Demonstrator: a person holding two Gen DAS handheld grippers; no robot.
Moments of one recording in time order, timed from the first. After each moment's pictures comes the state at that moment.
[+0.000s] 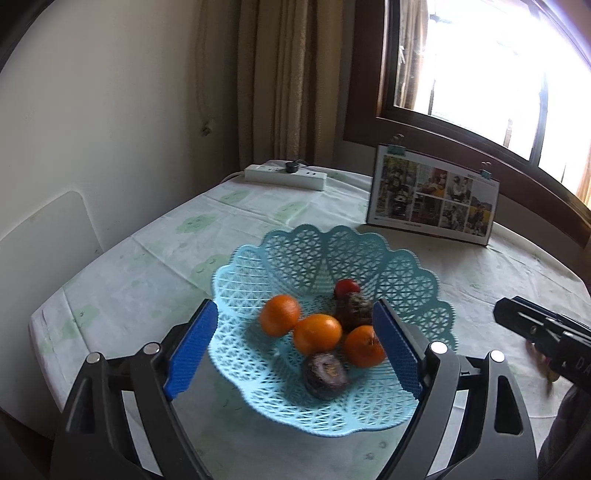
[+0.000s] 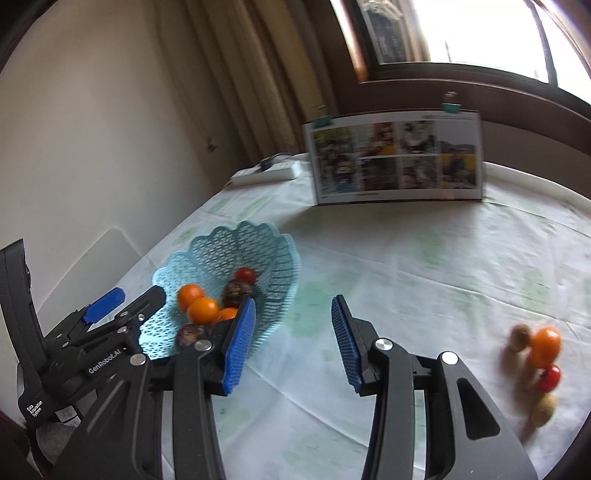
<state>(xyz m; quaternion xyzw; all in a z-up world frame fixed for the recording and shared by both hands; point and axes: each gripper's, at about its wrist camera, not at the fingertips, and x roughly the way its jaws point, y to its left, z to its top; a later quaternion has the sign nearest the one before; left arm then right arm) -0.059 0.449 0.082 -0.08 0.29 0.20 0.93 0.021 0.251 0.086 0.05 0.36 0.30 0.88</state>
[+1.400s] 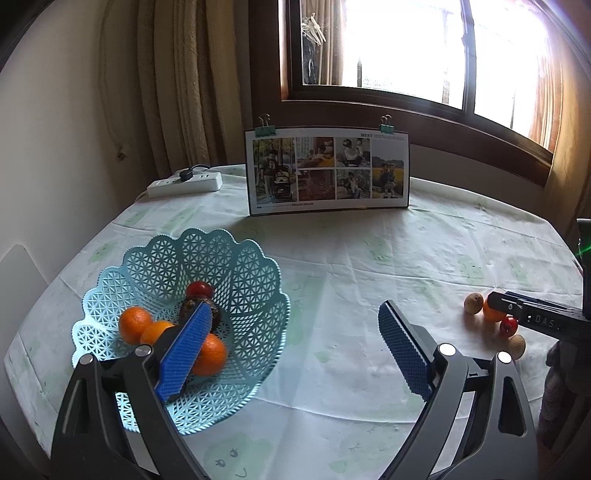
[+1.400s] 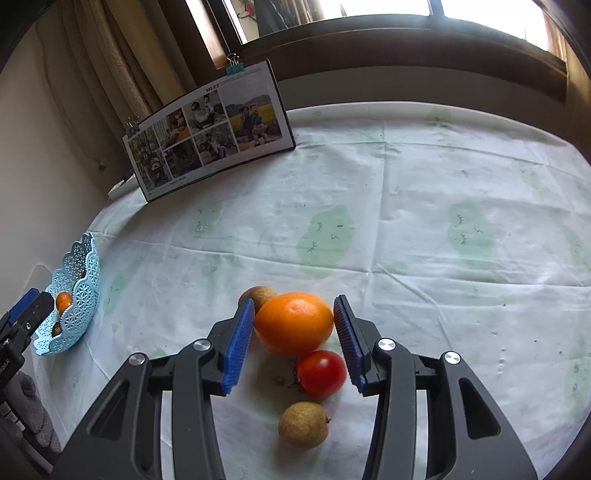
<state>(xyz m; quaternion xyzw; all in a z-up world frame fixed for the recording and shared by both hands) -0.009 0.326 0.077 0.00 0.32 0.09 0.94 0.082 0.073 0.015 0.09 0.42 0.16 0.89</state>
